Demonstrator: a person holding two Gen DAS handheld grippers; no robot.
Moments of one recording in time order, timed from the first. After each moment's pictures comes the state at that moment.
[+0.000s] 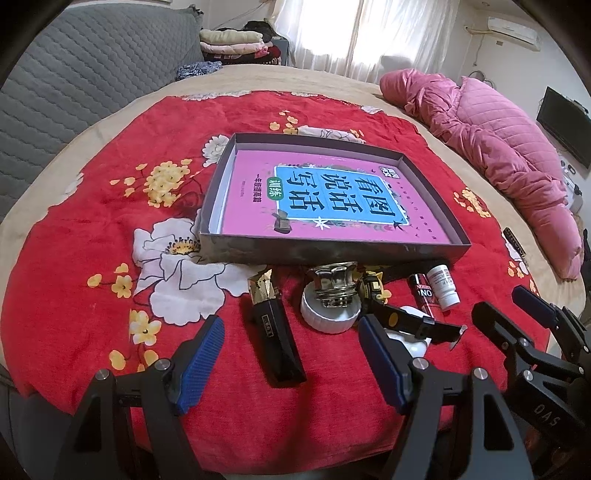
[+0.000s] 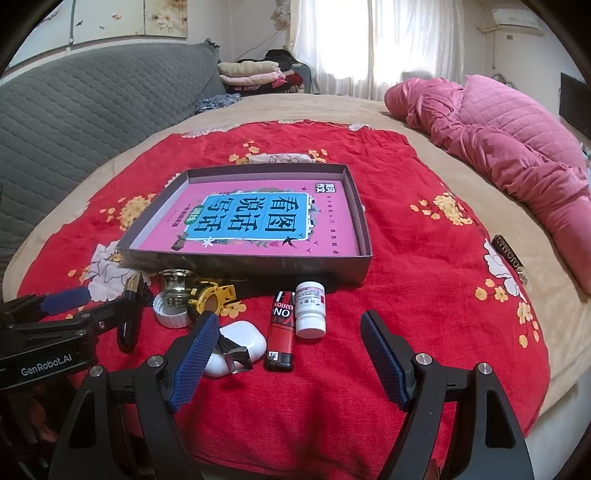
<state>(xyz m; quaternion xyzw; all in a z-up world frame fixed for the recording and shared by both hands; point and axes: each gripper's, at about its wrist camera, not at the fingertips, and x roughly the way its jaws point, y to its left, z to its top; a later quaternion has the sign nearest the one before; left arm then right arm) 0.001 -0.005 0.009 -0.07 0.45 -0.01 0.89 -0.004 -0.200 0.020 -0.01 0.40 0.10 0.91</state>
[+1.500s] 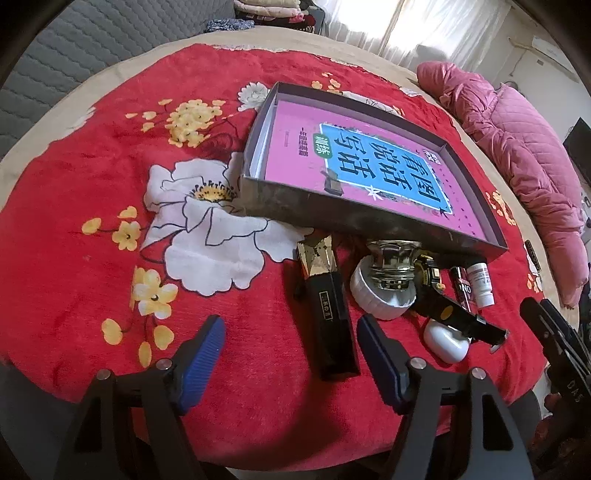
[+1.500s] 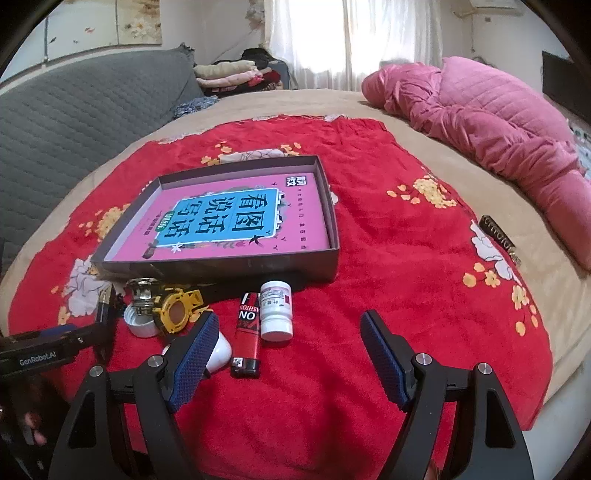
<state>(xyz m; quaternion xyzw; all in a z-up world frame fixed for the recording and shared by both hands) 0.016 0.031 -0.030 -0.14 0.52 0.01 0.85 0.010 -0.231 0.004 0.02 0.41 0.07 0.91</state>
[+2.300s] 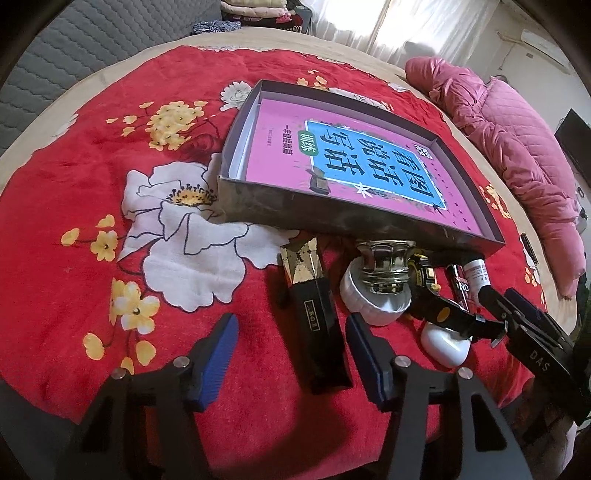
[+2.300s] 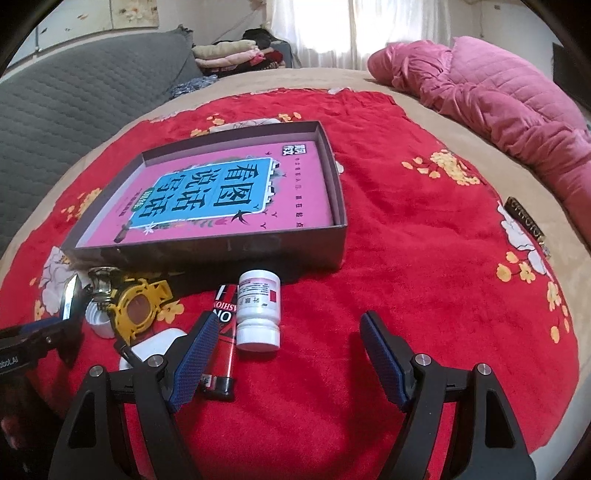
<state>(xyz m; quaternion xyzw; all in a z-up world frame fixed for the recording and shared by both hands) 0.024 0.023 -0.036 -0.13 0.51 -0.01 0.85 0.046 -0.237 -0.042 0.03 0.45 0.08 0.89</state>
